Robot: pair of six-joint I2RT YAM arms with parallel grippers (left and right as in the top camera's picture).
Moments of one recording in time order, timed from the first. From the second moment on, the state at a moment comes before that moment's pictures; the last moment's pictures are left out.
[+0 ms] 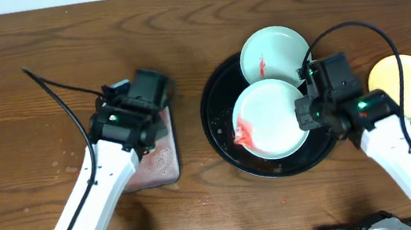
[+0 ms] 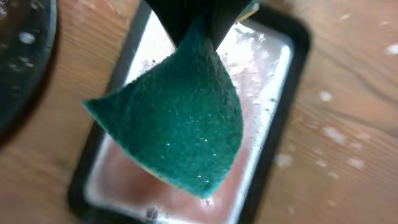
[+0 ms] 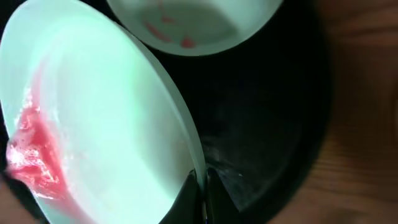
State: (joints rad) left arm -0.35 1.37 1.11 -1.04 -0.32 -0.69; right arm 0.32 1.28 0.95 -0.78 0.08 0.19
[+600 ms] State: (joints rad) left arm -0.13 1.31 0.95 -0.91 0.04 -0.50; right arm 0.72 1.28 0.95 -0.81 0.69 0.24
